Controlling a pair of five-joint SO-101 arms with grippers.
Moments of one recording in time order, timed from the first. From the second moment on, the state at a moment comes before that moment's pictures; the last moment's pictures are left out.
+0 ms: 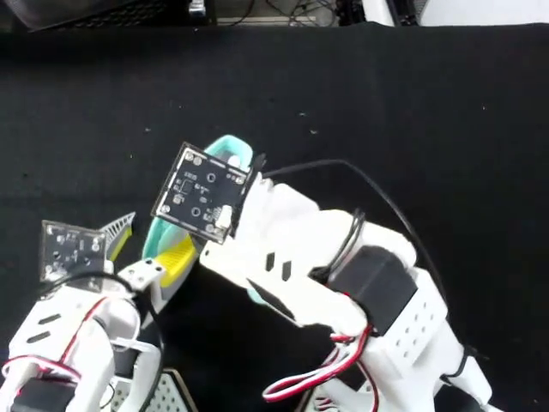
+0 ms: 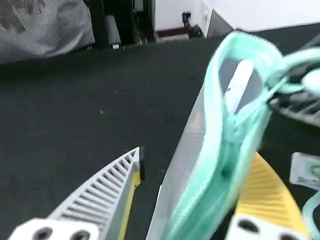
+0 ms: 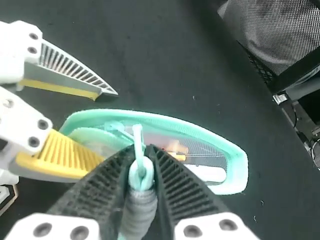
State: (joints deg) left arm 6.0 -93.1 50.0 77.9 -1.6; right arm -47.6 -37.8 3.2 80.7 22.5
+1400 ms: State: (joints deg) left arm 6.6 -93.7 45.9 80.0 -1.5; right arm -47.5 -38.2 4.1 81.2 22.5
